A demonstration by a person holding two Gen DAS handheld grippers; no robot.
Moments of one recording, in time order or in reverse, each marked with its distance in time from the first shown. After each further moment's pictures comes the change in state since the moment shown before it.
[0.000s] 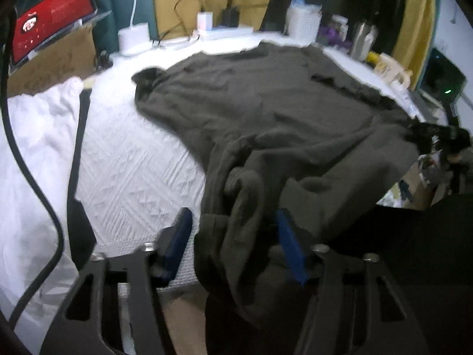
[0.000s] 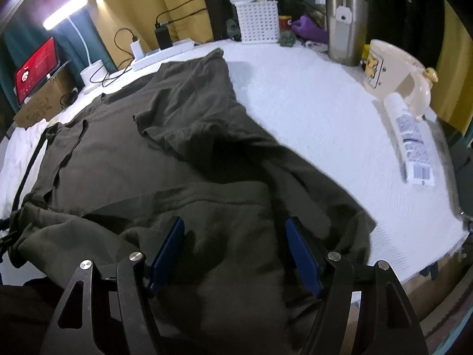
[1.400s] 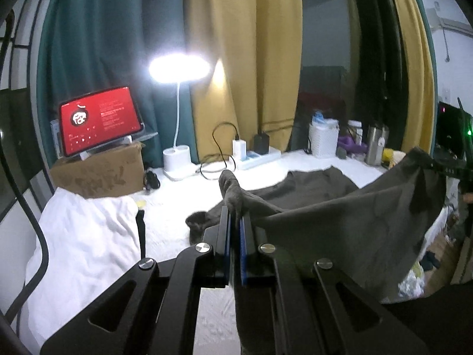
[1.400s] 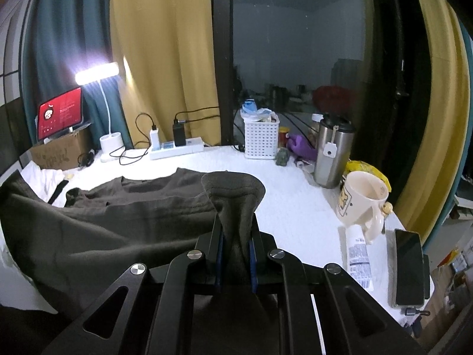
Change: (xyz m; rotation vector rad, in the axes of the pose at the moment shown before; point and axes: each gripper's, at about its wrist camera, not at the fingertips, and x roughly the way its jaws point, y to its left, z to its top) left arm -0.088 0.017 0.069 -0.019 -0.513 0.165; right arm -0.110 0.020 0.064 -0.115 -0.404 -0.056
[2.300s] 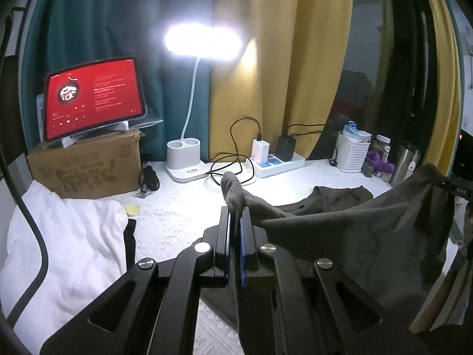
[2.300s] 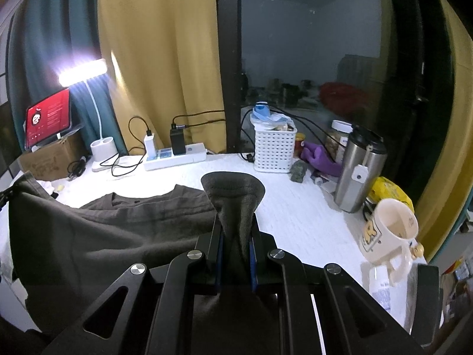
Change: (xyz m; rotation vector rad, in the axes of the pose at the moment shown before) left arm 0.100 0.041 0.030 -0.125 0.065 0.012; right arm 0.081 0.015 0.056 -0.012 0.043 0.016
